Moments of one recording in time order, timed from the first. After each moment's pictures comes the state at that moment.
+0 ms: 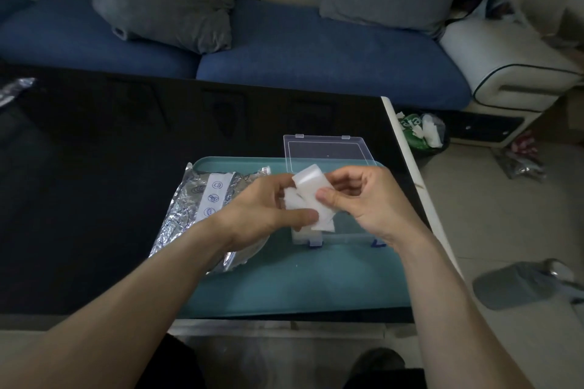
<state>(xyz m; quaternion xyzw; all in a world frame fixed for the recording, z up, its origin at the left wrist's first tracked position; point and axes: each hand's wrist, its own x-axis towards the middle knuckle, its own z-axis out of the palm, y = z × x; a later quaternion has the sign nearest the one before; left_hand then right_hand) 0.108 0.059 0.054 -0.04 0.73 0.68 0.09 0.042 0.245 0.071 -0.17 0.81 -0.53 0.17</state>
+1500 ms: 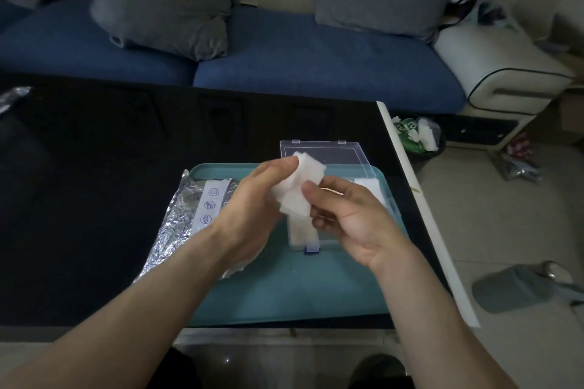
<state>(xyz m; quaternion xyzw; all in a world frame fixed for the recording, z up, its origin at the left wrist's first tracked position) 0.108 0.073 0.071 -0.09 0.52 0.85 0.03 0.063 0.223 0.076 -0.02 0.62 -0.73 0.30</state>
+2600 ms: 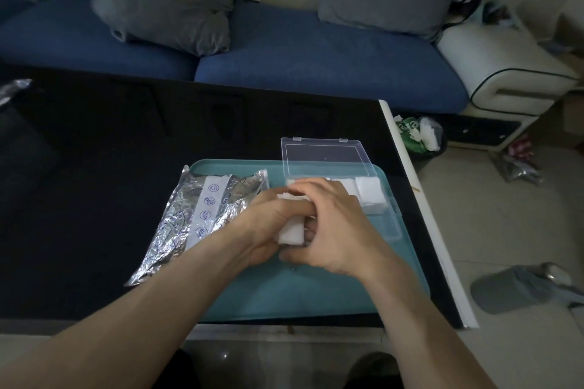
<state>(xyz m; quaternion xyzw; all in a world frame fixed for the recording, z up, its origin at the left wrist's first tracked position) 0.106 0.093 0.061 -0.16 0.53 0.83 0.11 0.074 0.218 0.064 -0.33 0.91 -0.26 0.08</state>
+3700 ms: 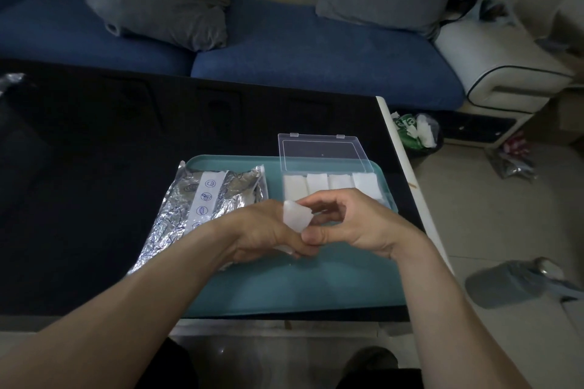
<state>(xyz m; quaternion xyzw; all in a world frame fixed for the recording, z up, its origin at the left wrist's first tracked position) 0.111 0.077 0.050 -0.06 0.64 0.71 0.28 0.045 0.252 0.063 -0.27 0.76 -0.49 0.34</state>
